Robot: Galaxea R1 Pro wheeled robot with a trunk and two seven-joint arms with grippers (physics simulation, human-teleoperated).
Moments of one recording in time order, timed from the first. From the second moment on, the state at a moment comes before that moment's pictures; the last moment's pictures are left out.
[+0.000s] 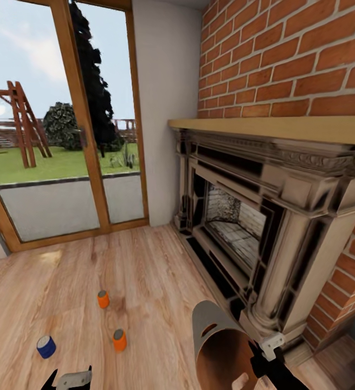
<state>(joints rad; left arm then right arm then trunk) -0.08 0.10 -0.01 -0.62 -0.02 -0.46 0.21 -0.17 -0.19 0.13 -0.78 0.04 -0.22 0.17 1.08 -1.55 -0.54</state>
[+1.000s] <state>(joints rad) -0.08 0.10 -0.02 -0.62 -0.02 -0.46 0.21 -0.17 -0.18 0.13 -0.78 0.05 -0.22 0.17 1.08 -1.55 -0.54</state>
